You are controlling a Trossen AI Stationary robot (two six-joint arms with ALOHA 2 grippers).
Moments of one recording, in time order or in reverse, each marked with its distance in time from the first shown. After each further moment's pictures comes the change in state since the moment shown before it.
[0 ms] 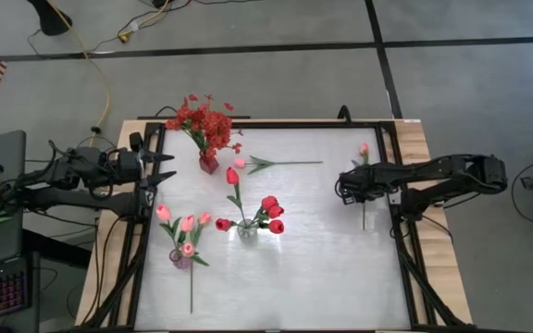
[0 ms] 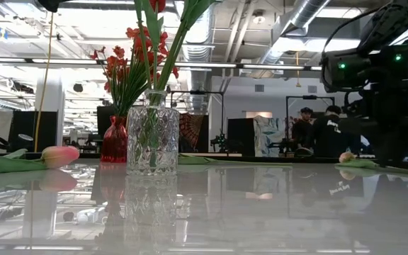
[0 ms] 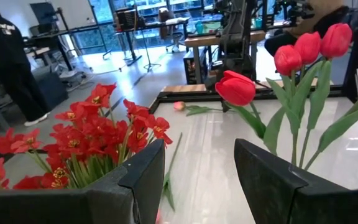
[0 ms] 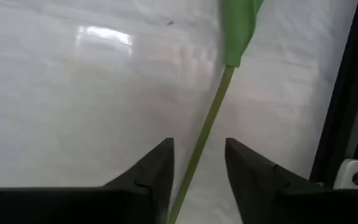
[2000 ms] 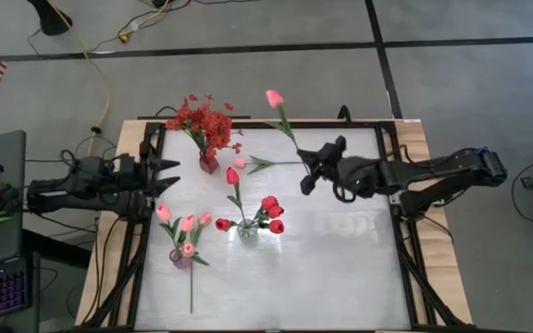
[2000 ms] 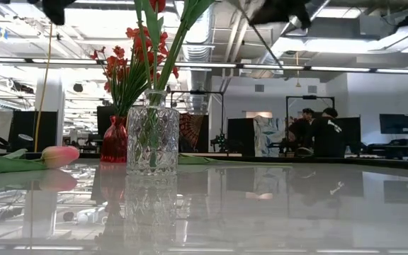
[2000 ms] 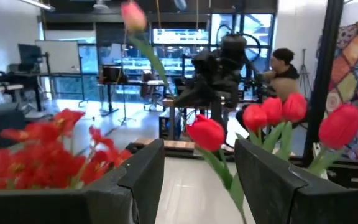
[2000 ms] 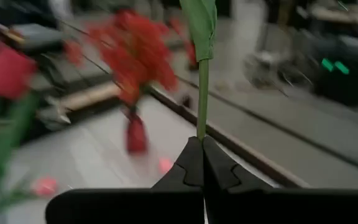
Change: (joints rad) left arm 0.000 -0.170 -0.304 0.434 0.103 -0.104; right arm 0.316 -0.004 0.456 0.872 0.489 -0.914
